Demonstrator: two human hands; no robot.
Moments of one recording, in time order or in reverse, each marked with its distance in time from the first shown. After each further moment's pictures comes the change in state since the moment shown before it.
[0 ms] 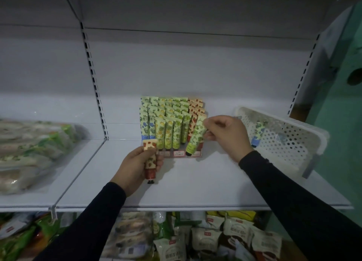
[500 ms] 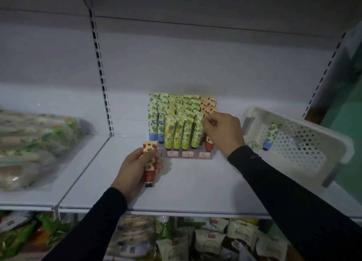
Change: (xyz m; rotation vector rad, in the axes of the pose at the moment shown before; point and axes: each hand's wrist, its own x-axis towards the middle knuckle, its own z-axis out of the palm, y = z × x) left_hand 0.007 -0.013 -0.024 -0.047 0.056 0.079; right_hand 0.026 0.006 0.043 -0.550 0.080 -0.272
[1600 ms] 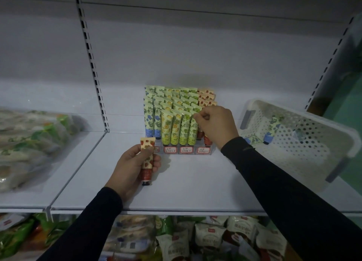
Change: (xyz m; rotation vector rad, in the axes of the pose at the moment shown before) left_hand 0.003 -0.002 0.000 -0.004 -0.030 -0.011; right_hand 0.013 0.005 0.016 -0.066 -0.094 -0.004
